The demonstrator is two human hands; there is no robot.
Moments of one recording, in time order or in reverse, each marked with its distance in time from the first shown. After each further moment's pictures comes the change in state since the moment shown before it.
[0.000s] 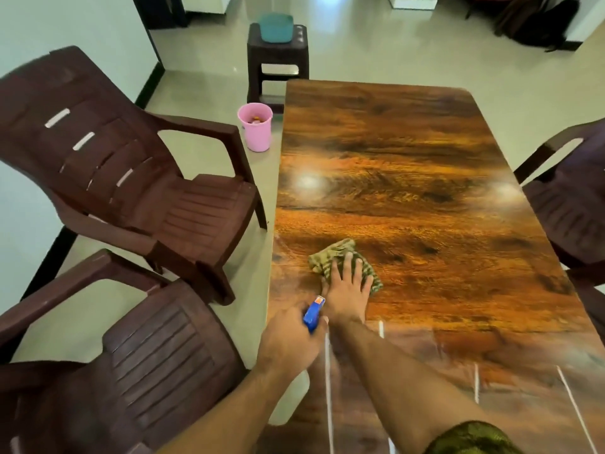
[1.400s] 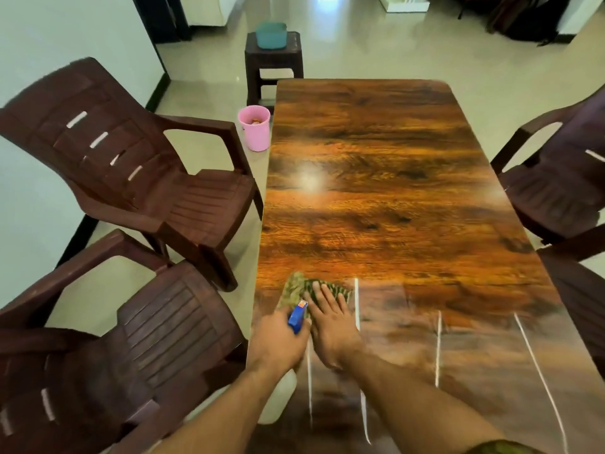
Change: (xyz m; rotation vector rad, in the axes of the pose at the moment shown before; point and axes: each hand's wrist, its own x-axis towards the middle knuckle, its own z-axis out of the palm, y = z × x) left_hand -0.097 -0.005 0.029 0.067 0.095 -0.039; right_hand -0.144 0.054 0.024 -0.038 -0.163 -0.424
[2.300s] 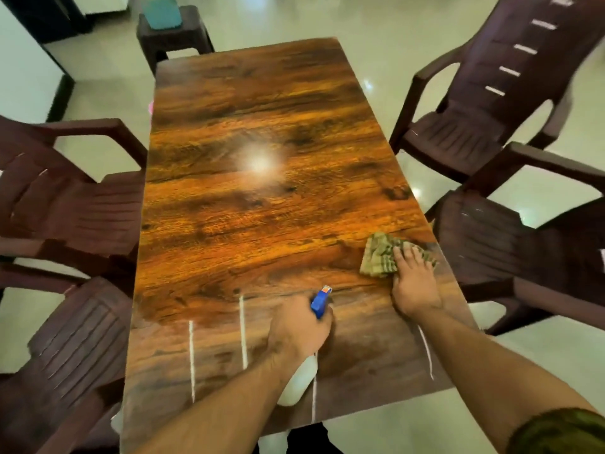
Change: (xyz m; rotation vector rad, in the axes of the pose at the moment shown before) left_hand -0.059 0.189 0.185 0.076 -0.271 0.153; right_hand -0.182 0.331 -0.076 0.042 0.197 0.589
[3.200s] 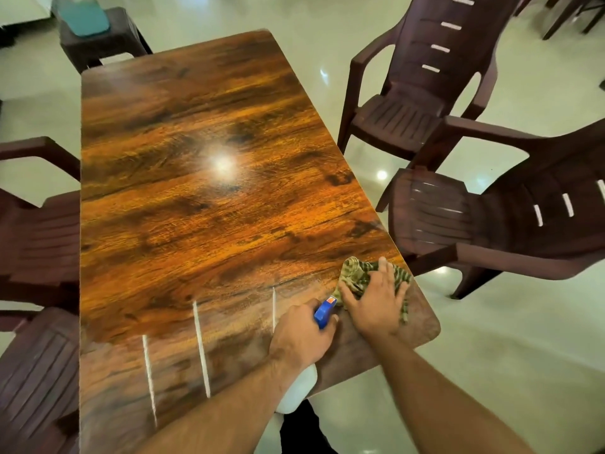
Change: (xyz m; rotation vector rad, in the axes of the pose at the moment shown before) left_hand -0.024 0.048 0.064 0.086 -0.140 0.157; right_hand -0.082 0.001 0.020 0.204 0.097 0.355
